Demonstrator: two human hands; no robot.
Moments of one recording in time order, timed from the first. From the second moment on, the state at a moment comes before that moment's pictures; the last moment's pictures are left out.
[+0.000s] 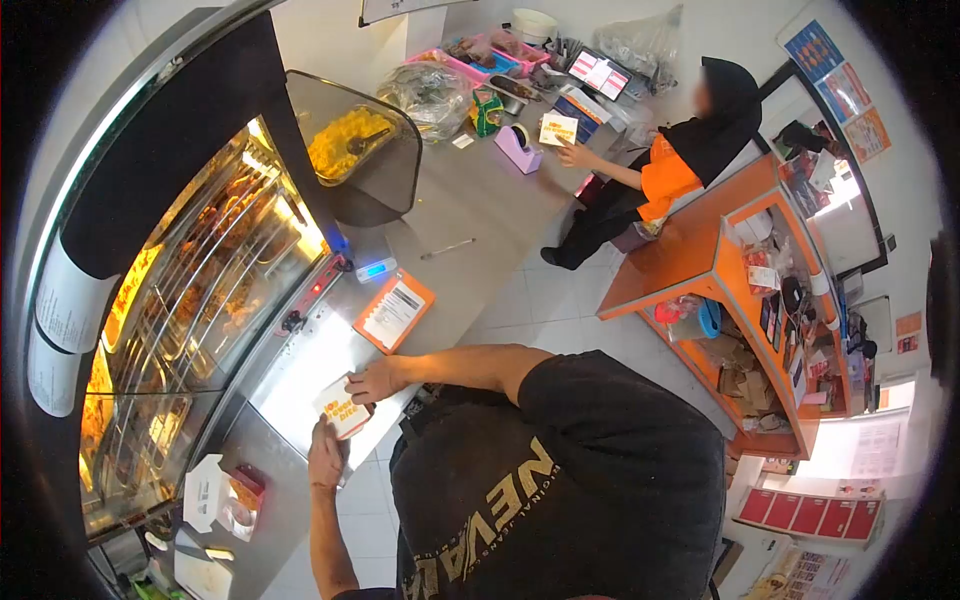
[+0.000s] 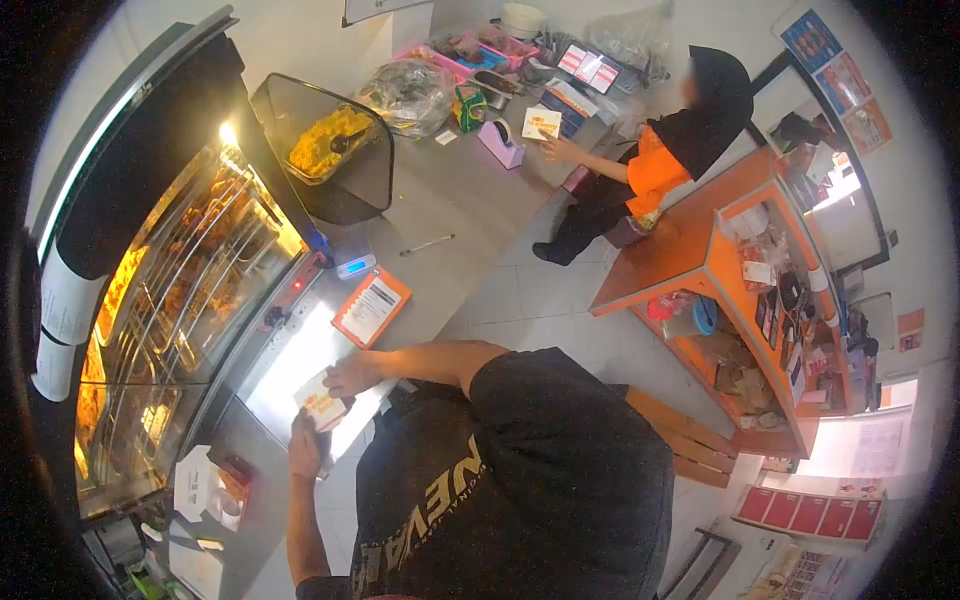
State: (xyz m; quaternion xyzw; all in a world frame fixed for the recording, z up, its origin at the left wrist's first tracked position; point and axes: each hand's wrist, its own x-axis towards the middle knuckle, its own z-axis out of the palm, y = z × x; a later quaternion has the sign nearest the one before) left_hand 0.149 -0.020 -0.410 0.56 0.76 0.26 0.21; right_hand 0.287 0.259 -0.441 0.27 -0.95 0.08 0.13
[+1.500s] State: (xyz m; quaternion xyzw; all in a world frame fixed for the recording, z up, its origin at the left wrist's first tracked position) left_hand 0.482 0.293 -0.411 0.25 0.90 0.07 0.36; right_hand 0.822 0.597 -0.533 -0.45 -0.69 0.42 -0.39
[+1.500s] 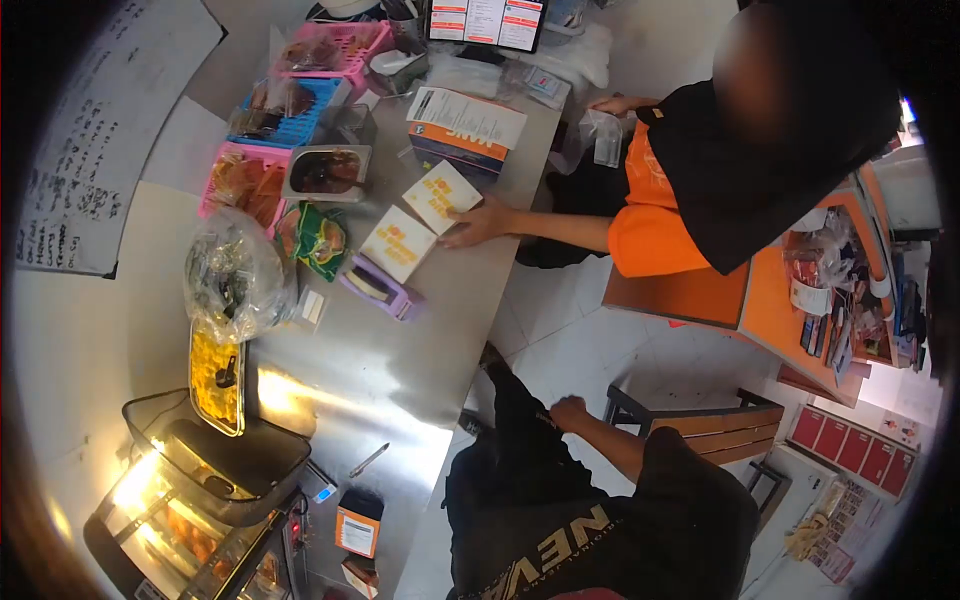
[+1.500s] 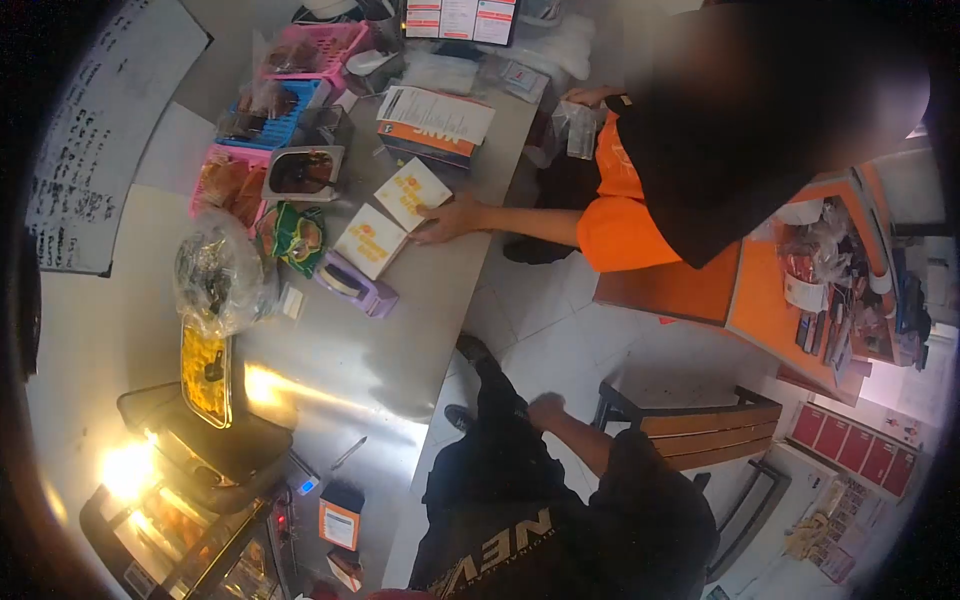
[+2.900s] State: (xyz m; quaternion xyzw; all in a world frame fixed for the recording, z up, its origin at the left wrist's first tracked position) left_hand 0.226 -0.003 -0.409 0.23 0.89 0.40 -0.02; right_hand 0.279 0.261 -0.385 0.06 -0.94 0.32 0.05
